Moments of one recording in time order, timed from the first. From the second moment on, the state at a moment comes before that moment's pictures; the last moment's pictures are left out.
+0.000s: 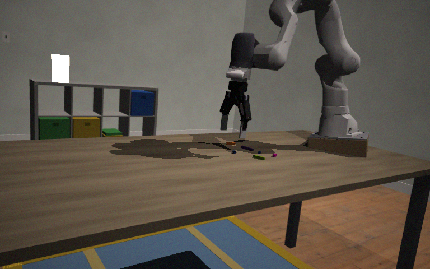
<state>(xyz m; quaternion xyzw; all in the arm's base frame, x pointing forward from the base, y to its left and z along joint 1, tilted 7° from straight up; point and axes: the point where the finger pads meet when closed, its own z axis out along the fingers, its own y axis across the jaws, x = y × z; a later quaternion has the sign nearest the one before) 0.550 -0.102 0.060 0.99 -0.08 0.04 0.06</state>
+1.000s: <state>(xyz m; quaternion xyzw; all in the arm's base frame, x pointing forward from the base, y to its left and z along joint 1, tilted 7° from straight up) 0.550 -0.086 0.059 0.98 0.16 0.02 0.07</state>
